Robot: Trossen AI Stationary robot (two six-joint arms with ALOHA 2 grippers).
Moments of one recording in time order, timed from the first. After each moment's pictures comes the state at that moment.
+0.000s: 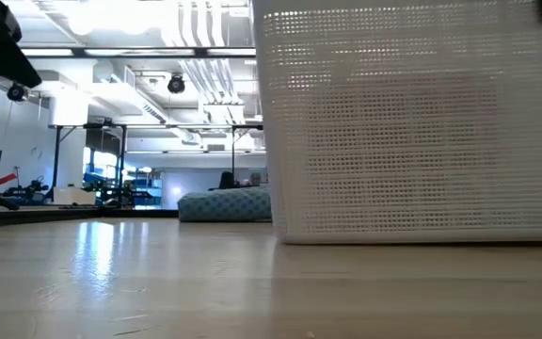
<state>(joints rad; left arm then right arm) -0.90 1.33 0.95 -0.77 -0.71 -1.26 0.62 1.47 1.37 -1.42 0.17 1.80</state>
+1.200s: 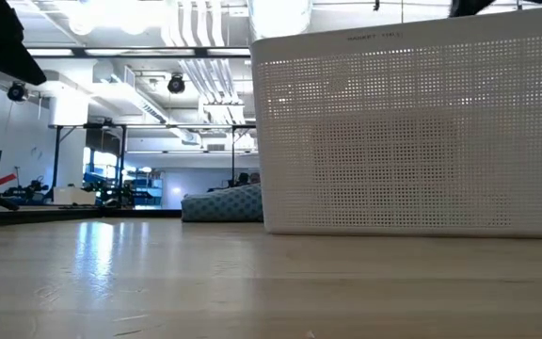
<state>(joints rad) -0.88 1.28 0.93 -0.79 -0.71 -1.29 -0.01 1.11 1.50 -1.57 0.70 1.48</state>
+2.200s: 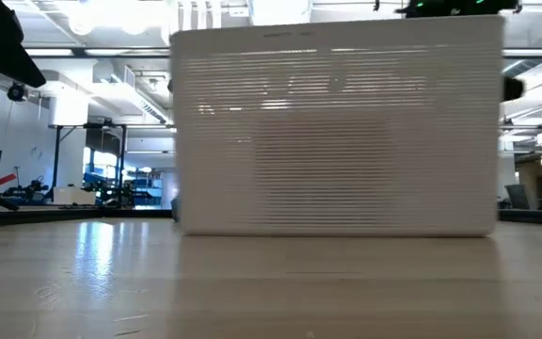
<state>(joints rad) -0.88 1.28 0.93 -0.82 -0.71 -1.29 -0.52 1.08 0.99 -1.09 0.05 1.22</state>
